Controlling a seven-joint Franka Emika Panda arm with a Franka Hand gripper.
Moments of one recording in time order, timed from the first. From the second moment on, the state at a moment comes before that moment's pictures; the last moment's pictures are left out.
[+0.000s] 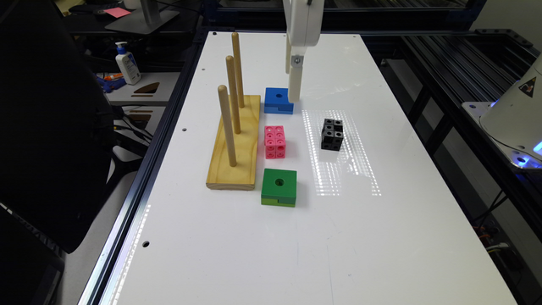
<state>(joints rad) -0.01 0.13 0.07 -2.29 0.00 2.42 0.83</state>
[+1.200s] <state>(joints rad) -0.01 0.33 0.09 -2.23 0.00 2.59 0.84</state>
